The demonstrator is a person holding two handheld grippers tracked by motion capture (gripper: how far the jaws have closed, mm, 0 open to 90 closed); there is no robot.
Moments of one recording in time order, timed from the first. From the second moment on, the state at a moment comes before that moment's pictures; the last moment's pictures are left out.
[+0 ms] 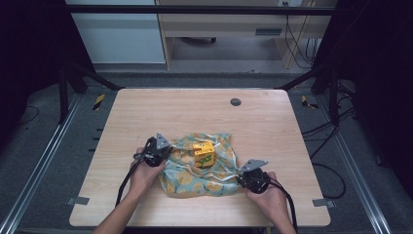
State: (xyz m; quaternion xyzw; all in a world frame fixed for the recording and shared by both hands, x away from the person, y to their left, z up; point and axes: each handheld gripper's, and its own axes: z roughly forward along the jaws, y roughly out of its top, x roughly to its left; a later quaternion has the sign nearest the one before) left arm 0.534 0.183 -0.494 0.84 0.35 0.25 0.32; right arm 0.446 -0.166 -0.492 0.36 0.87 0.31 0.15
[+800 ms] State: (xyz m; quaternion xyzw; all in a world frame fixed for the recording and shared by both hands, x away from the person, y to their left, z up) left arm 0.525 0.186 -0.485 0.83 0.35 0.27 0.34; right arm 0.440 -0.164 -0.487 0.35 0.86 0.33 0.18
